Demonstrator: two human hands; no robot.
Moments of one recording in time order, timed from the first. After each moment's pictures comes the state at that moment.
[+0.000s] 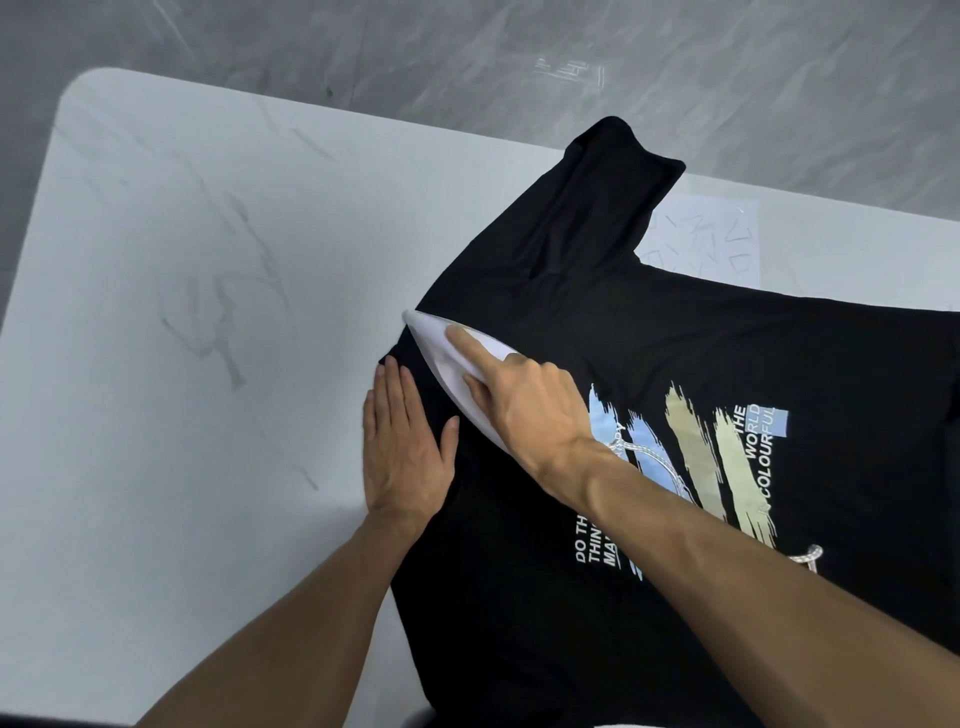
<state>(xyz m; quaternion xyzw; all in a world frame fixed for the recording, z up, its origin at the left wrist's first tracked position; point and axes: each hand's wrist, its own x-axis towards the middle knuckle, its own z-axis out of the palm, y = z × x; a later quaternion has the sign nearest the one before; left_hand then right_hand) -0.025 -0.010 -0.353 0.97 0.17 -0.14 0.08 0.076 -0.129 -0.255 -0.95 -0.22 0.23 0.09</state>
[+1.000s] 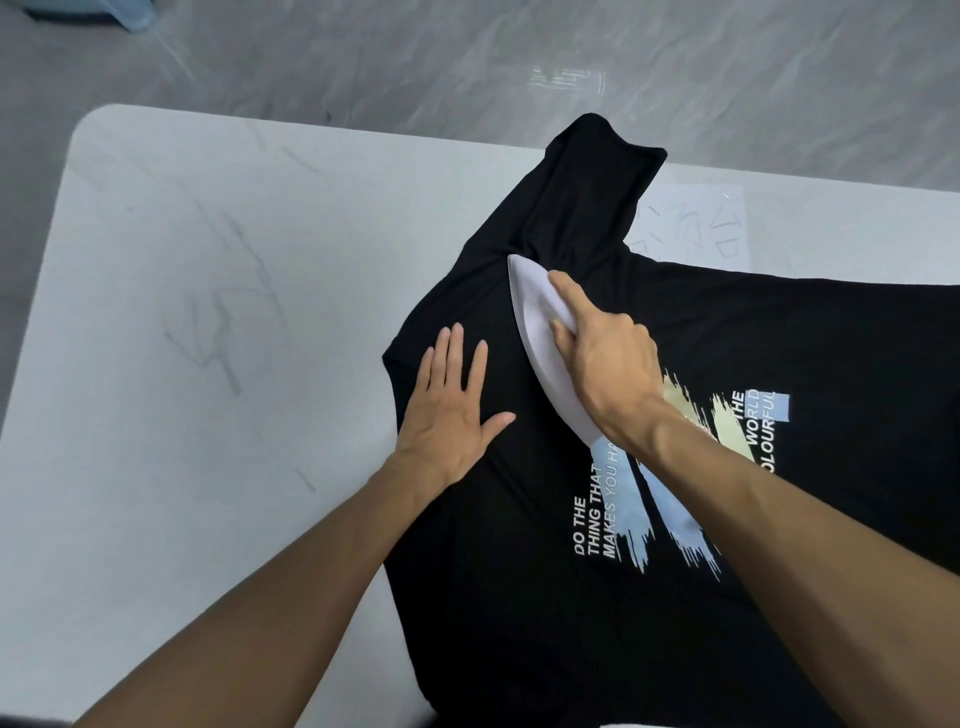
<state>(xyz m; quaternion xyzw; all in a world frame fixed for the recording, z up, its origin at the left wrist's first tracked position) 0.024 -0.033 -0.347 0.98 -0.06 -0.21 -0.01 0.109 -0.200 -0.261 -0.97 -0.04 0.17 0.15</state>
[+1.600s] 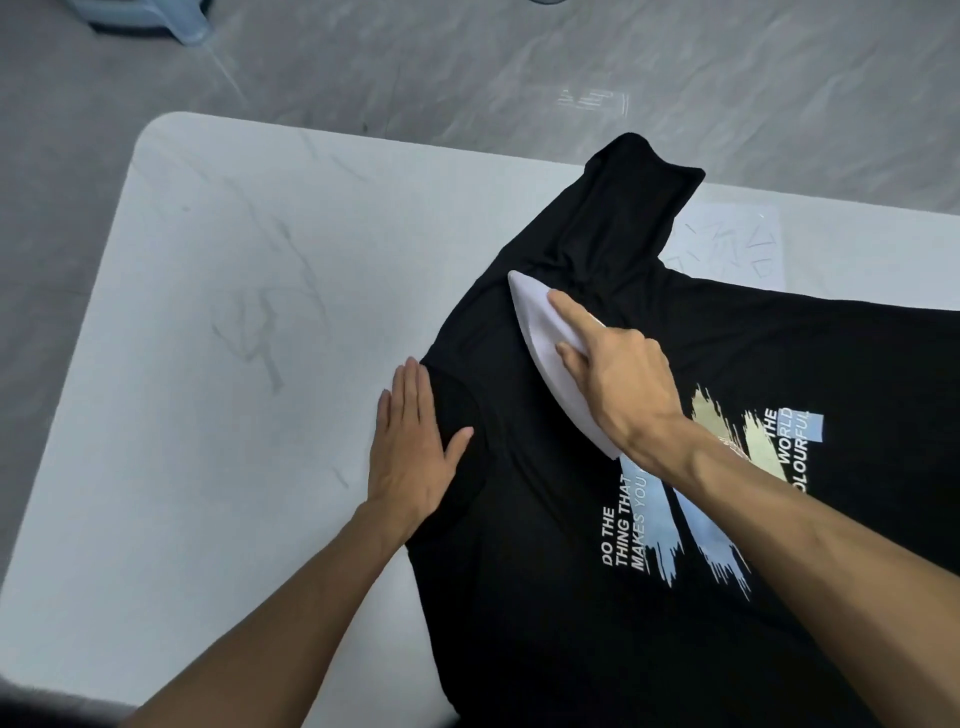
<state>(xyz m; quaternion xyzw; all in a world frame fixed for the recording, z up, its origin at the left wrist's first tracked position) -0.026 0.019 -0.339 0.97 0.11 -0.19 0.13 0.097 -0.176 -0.242 -0.96 -0.10 0.18 0.18</state>
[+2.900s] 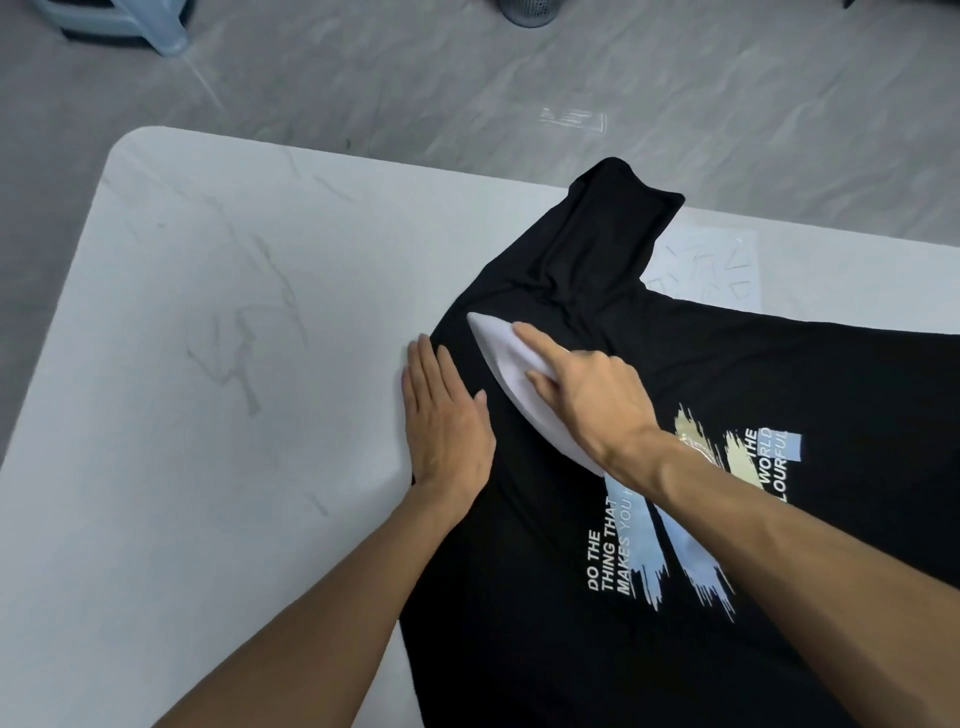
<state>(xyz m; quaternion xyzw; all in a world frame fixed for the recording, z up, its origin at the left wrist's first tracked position) 0.033 -0.035 -0.330 0.97 0.19 -0.10 0.12 0.109 -0.176 -0.261 -0.96 -0.19 0.20 0.09</state>
